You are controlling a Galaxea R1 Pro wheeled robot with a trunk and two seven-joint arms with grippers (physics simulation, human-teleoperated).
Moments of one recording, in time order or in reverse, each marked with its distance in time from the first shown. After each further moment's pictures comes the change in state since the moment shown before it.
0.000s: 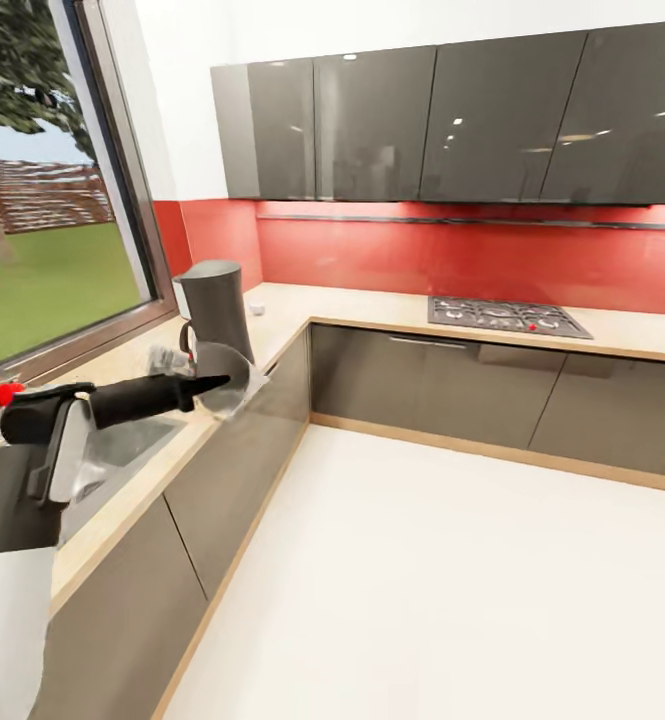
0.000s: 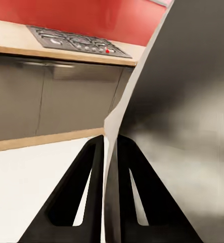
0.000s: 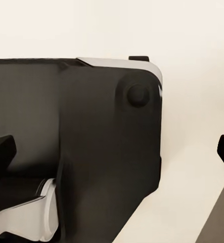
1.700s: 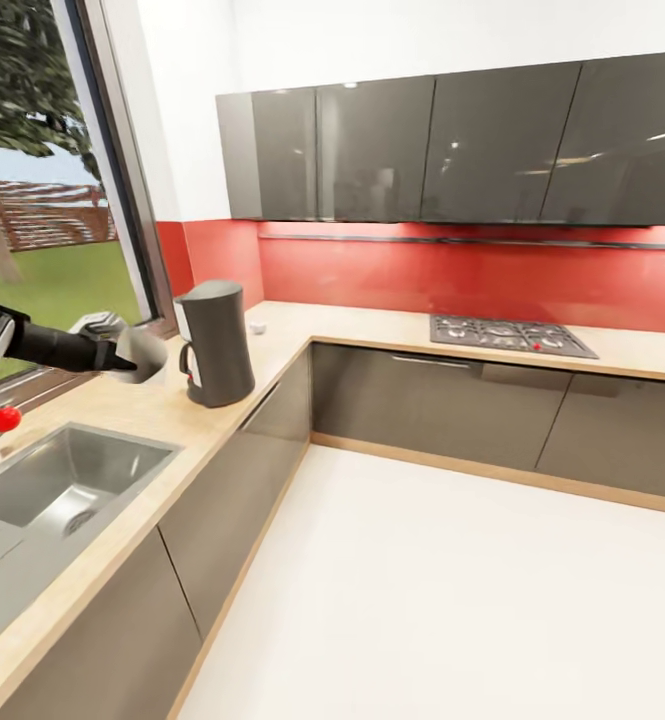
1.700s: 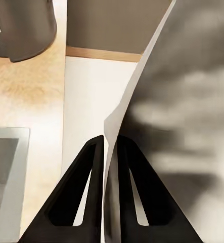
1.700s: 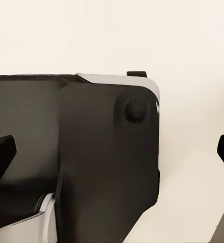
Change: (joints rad) left arm -0.558 0.334 -0.384 0.763 -0.206 0.114 -0.055; right arm 0.000 -0.003 -0.005 0.002 -0.001 0.000 0.000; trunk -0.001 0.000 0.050
